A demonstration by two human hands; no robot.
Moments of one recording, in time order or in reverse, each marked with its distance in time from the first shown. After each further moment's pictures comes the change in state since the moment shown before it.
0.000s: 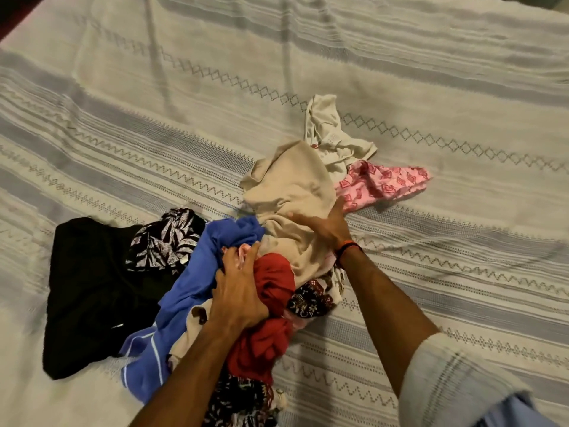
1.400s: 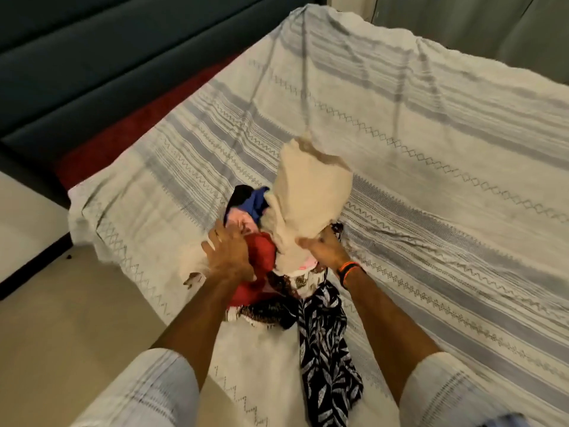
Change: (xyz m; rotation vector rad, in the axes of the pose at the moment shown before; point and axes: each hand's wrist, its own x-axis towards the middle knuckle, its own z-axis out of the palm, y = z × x) left_hand -0.213 -0.138 -0.183 0.152 0.076 -0.511; right_hand -0.271 -0.076 0.144 -0.095 -0.448 -0.160
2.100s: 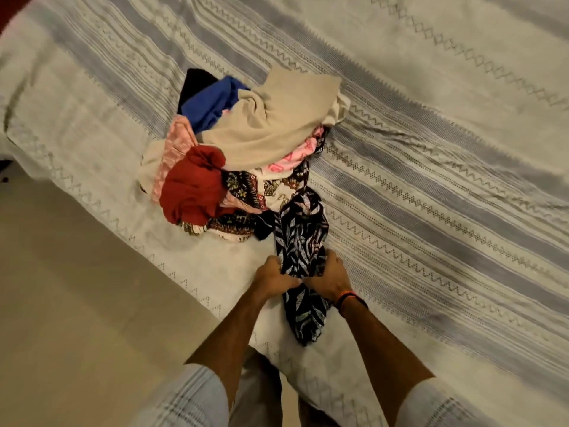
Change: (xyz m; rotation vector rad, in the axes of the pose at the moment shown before) left_hand -0.104 0.049 0.251 -0.781 -0.626 -0.085; right_hand -0.102 0.234 0.020 -0.405 0.042 0.389
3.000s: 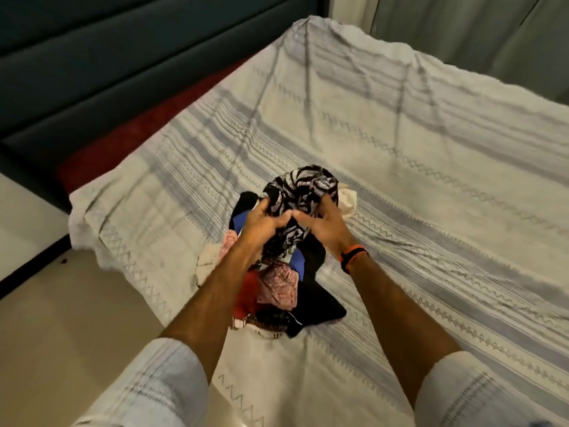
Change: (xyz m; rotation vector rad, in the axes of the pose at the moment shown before) left_hand -0.076 0.210 -0.239 -0.639 0.181 0.569; right_hand -0.021 -0.295 -0.125 0.552 -0.008 -0.747
